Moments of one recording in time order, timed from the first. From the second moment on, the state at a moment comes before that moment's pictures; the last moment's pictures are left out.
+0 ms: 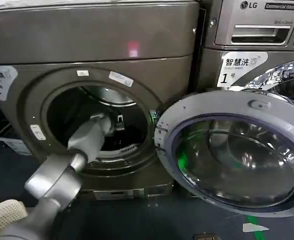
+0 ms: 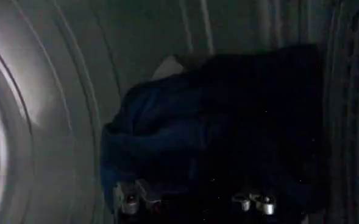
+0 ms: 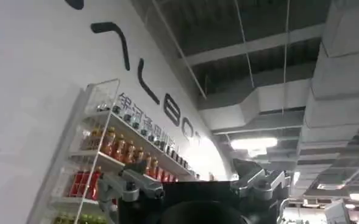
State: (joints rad) left arm -0.17 -1.51 0.34 -0.13 0.52 -0.07 0.87; right arm -1.84 0.91 2.42 1.88 0.82 -0.29 0.04
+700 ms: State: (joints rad) left arm 0.00 -1.44 0.02 -0.38 0.36 0.13 0.58; right arm -1.82 0.93 2.37 1.91 0.80 -0.28 0.04
